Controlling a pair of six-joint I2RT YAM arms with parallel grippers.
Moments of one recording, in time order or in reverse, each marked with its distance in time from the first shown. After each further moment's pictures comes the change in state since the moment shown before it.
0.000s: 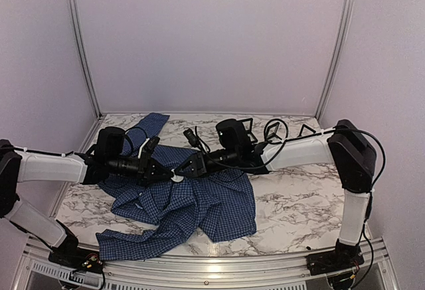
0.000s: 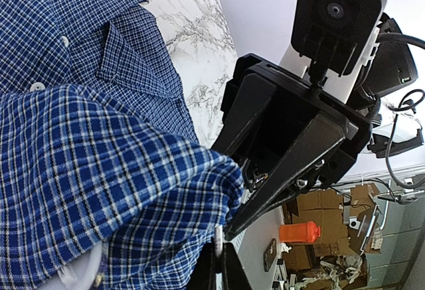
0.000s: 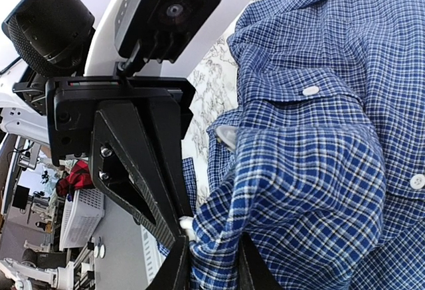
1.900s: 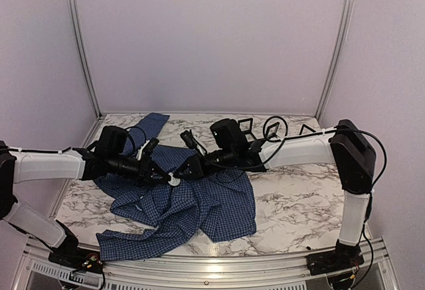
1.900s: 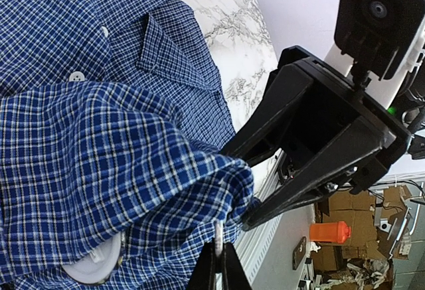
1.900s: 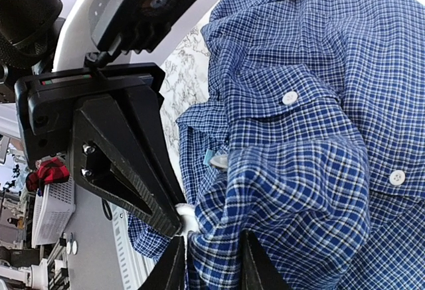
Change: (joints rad) left arm -0.006 -0.025 0.057 -0.238 -0.103 0.151; right arm 0.030 -0.001 0.058 -0.164 0.095 -0.115
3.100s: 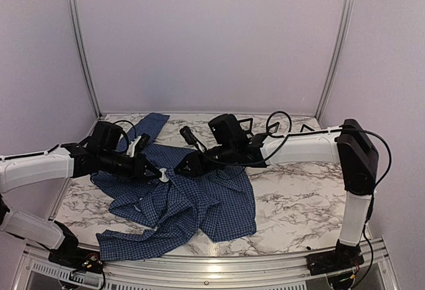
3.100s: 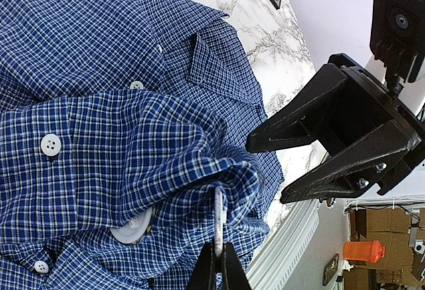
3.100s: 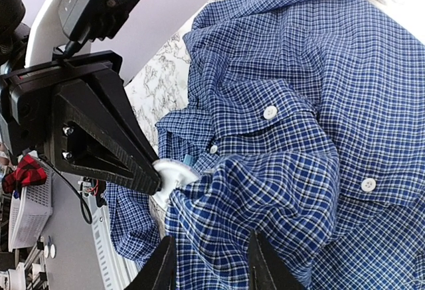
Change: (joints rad) left arm 0.000 -0.116 0.039 -0.232 -0.200 0.088; right arm 0.013 -0.024 0.048 -0.109 0.098 -0.084
